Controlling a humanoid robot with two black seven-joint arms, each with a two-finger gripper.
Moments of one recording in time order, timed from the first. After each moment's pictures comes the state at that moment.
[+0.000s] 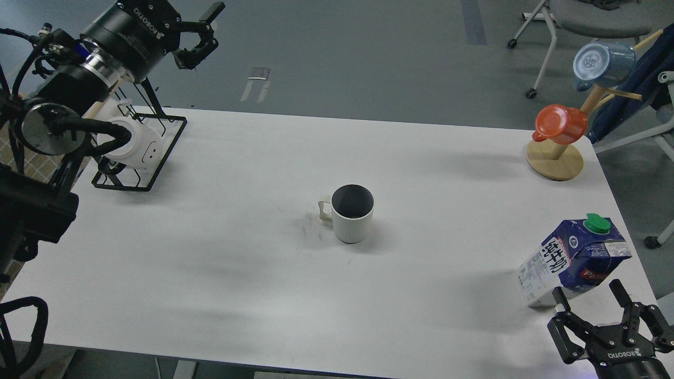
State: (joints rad) left arm -0.62 0.47 -1.34 -1.32 0.27 -0.28 0.17; right arm -0.59 -0.09 1.66 1.57 0.31 0.49 -0.31
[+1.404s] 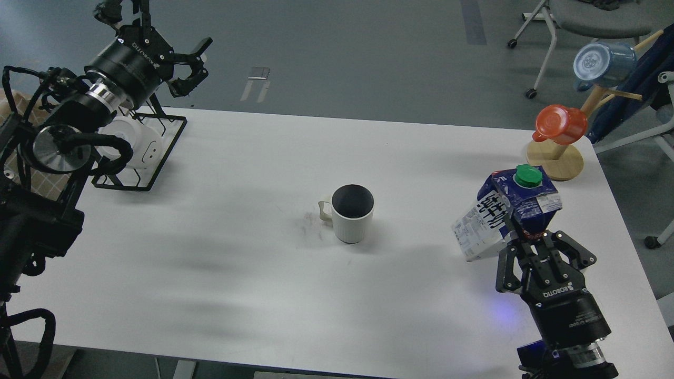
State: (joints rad) left arm -0.56 0.44 -1.36 -1.20 0.26 -0.27 0.16; right arm -0.41 -0.02 1.45 1.69 0.28 0.49 -0.32
